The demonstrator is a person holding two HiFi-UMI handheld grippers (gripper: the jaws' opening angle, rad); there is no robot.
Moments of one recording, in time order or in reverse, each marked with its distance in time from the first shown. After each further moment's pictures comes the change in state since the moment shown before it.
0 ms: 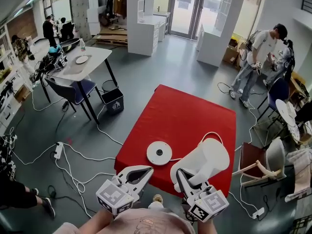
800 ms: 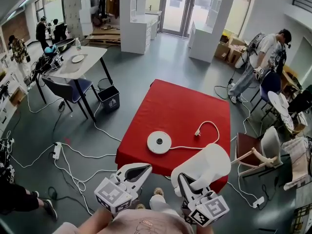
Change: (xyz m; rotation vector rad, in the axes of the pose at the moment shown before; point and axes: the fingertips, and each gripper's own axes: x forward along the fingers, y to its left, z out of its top) left arm -0.055 -0.027 -0.002 0.027 -0.009 -0.054; right arm -0.054 0.063 -0.017 0.024 -0.016 -0.108
